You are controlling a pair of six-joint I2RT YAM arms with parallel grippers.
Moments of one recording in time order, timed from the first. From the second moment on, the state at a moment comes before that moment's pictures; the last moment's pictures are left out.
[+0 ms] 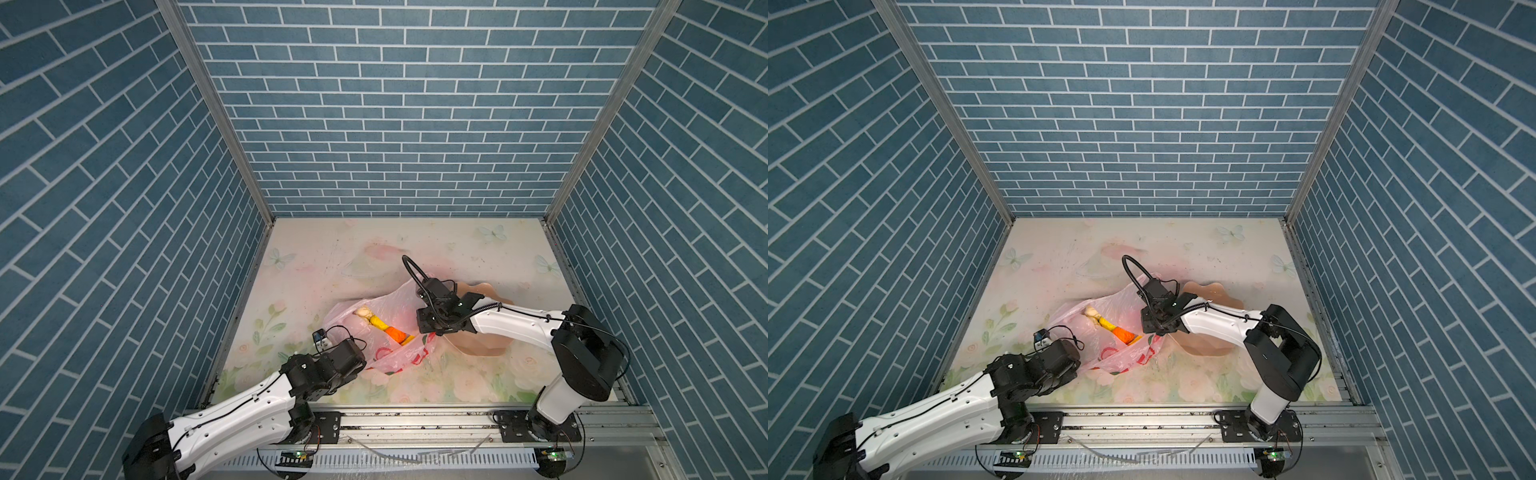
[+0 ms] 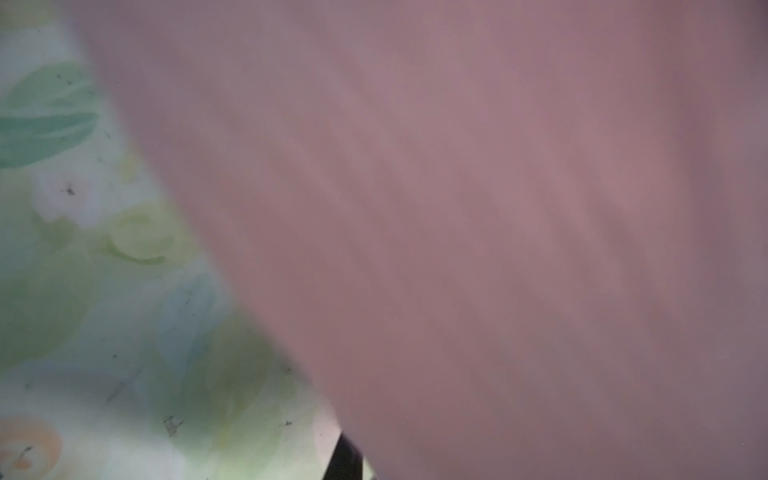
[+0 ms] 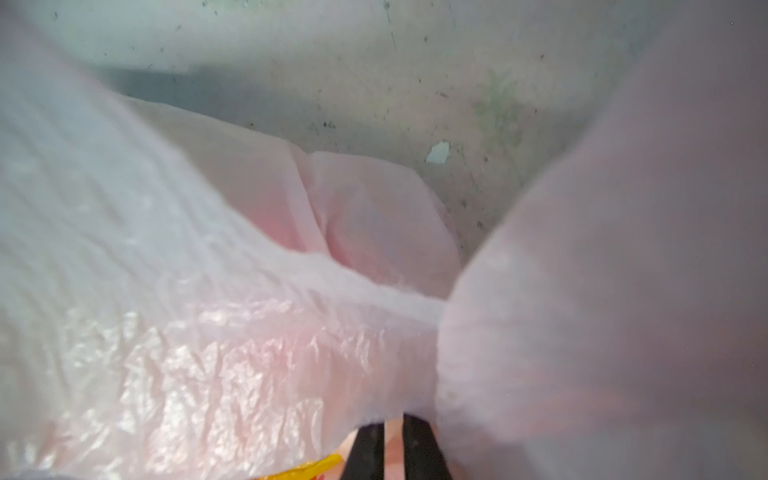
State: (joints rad) left arm -0.95 0.76 0.40 -0.85 -0.27 -1.33; right arm 0.92 1.65 1.03 -0.43 0.01 0.61
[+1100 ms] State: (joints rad) left arm -0.96 0.54 0.42 -0.88 -0.29 -1.31; right arm 1.13 1.85 1.38 -0.49 0.00 0.60
